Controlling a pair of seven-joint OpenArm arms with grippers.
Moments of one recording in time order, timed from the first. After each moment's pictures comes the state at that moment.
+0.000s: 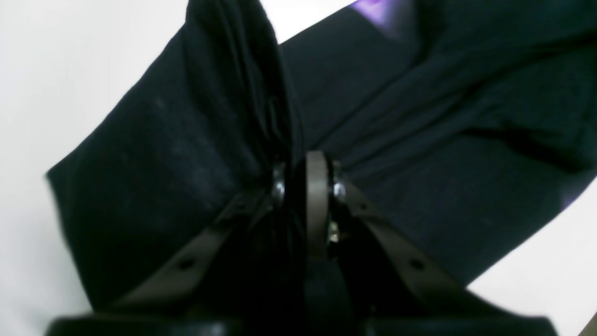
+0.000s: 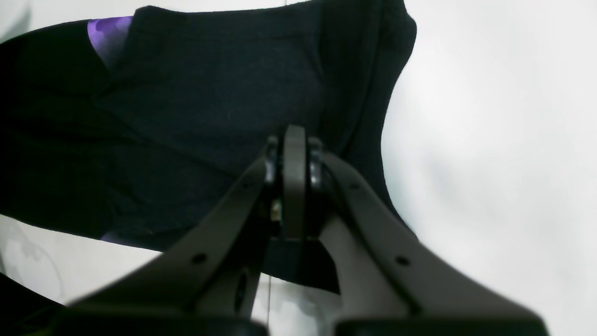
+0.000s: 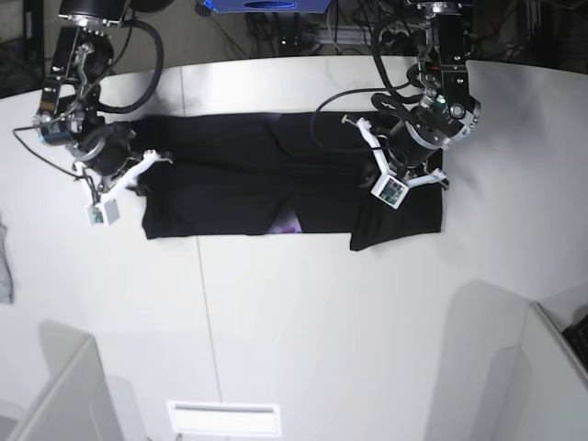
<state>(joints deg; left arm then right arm) 15.7 -3.1 -5.9 106.1 -2.7 -34.5 41.5 -11.9 10.2 16.4 106.7 30.7 16.1 -61.9</state>
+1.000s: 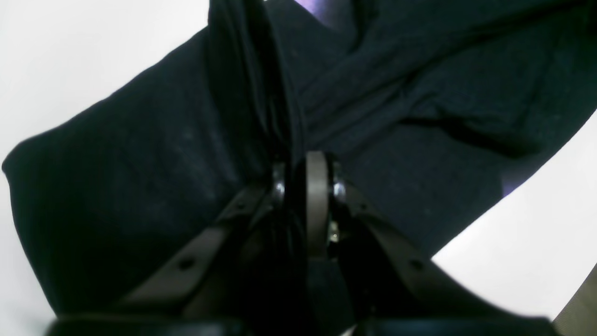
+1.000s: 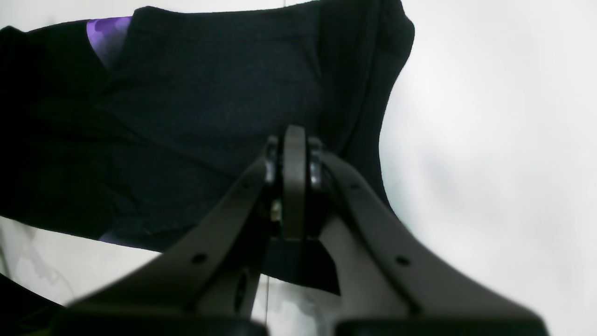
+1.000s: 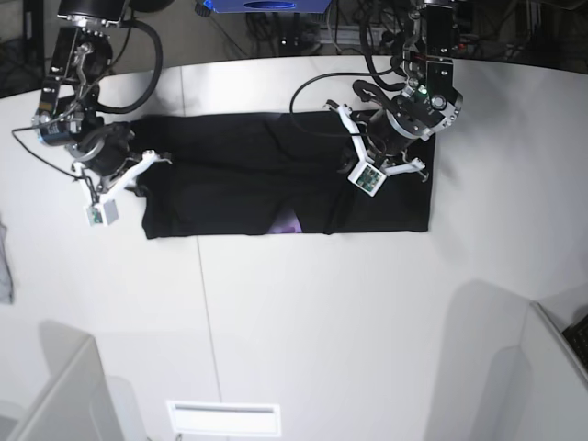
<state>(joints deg) 17.3 -3.1 -0.2 106.4 -2.8 -32.9 41.9 -11.9 10.5 16.4 106.7 30.7 16.1 -61.8</state>
